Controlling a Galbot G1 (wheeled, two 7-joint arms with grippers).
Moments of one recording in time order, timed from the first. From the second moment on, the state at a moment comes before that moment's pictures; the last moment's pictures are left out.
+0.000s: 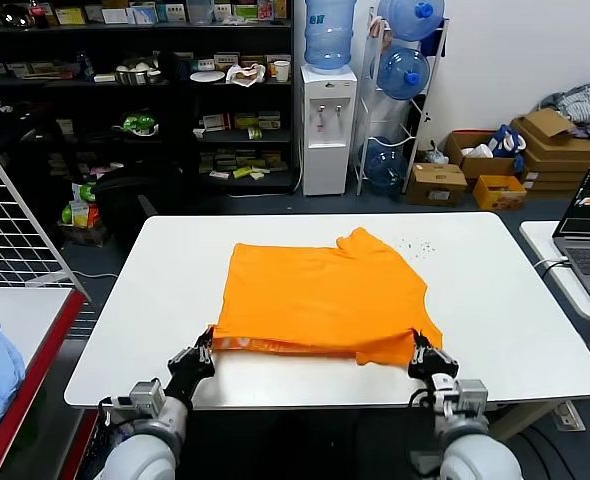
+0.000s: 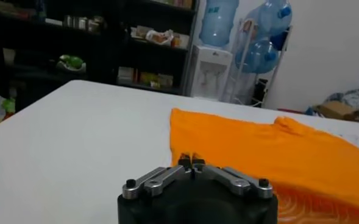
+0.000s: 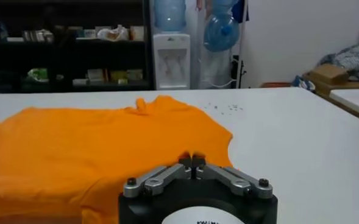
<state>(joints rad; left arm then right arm) 1.29 -0.95 -0.10 -1.94 -0.72 0.09 -0.44 -1.39 1.11 0.37 1.99 0.54 -0.34 0.39</state>
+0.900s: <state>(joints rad) 1.09 -0.95 0.00 -1.82 -0.75 0.15 -0.47 -1.22 1.10 0.34 1.89 0.57 -0.36 0.34</state>
